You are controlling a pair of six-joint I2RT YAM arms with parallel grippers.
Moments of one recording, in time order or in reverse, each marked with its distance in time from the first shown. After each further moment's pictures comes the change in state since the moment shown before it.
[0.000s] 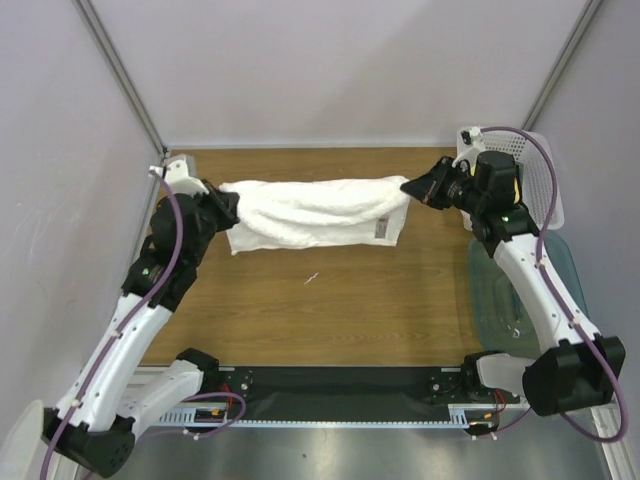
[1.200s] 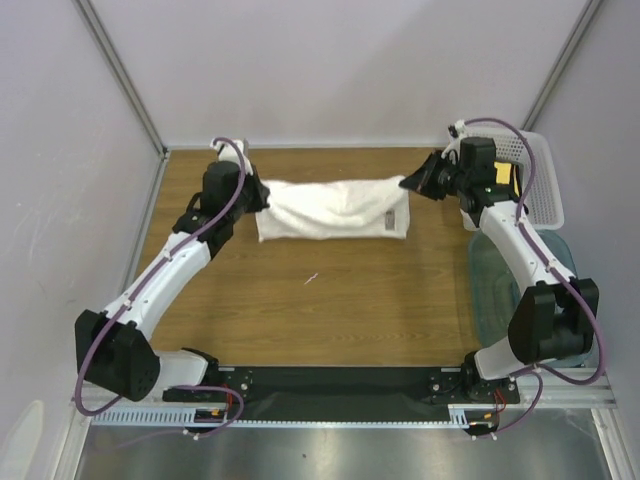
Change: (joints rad) left arm 0.034 0.375 0.047 0.094 0.171 0.111; right arm -0.027 0.212 0.098 -0.074 0.035 -0.021
